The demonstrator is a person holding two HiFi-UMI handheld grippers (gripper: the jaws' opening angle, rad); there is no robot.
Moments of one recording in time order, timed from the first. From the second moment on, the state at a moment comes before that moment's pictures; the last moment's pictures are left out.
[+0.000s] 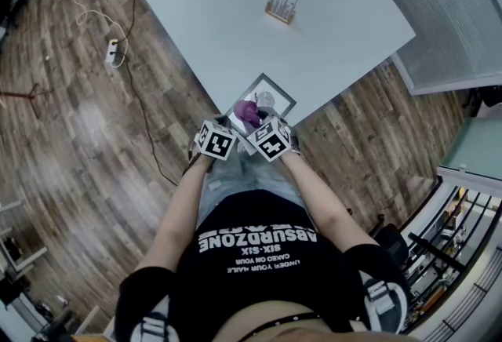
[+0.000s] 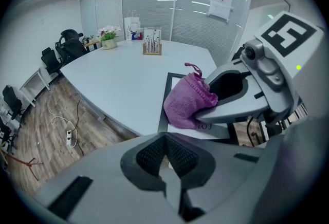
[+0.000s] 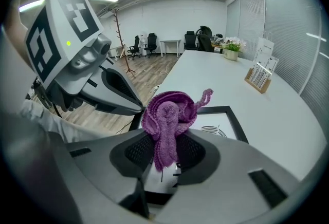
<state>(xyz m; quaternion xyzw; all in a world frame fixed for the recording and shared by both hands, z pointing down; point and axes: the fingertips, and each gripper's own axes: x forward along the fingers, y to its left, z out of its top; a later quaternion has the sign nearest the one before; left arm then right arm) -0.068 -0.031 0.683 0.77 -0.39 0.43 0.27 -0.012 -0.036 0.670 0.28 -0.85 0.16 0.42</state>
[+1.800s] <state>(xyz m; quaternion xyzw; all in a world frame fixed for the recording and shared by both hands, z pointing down) -0.065 -0.034 0.685 0.77 -0.39 0.43 0.26 0.007 0.020 0.671 0.25 -0.84 0.24 0.41</state>
